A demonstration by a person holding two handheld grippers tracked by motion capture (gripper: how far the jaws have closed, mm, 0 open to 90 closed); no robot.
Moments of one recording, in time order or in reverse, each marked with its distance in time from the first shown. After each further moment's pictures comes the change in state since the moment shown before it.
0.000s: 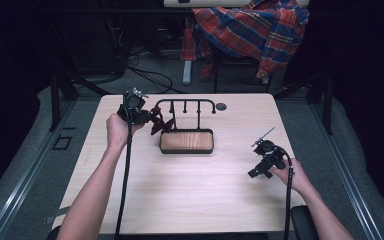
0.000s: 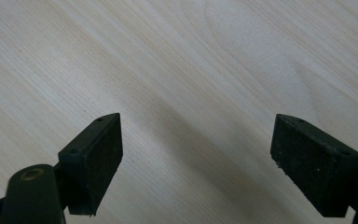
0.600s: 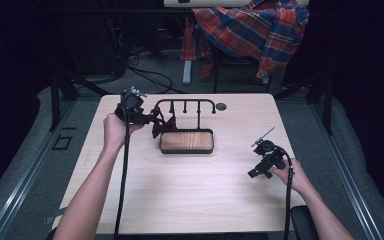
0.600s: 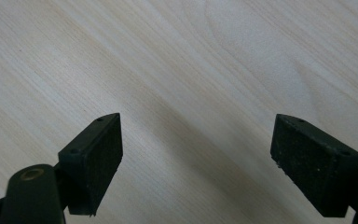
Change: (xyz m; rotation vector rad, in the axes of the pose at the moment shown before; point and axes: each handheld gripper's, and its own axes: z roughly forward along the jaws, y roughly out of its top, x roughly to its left) left arm -0.003 0.001 -0.014 0.003 0.011 0.009; right arm -0.001 0.000 0.000 0.012 -0.007 -0.010
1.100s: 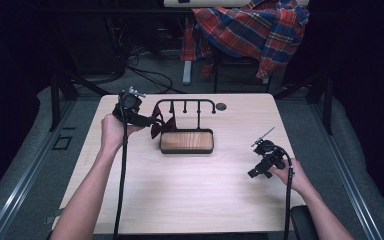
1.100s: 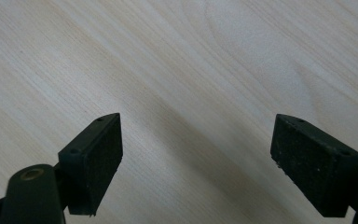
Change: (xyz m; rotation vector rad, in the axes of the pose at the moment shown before) left arm -0.001 -0.003 -0.010 -0.002 -0.016 -0.001; right arm 0.001 0.000 0.000 -0.002 0.001 0.005
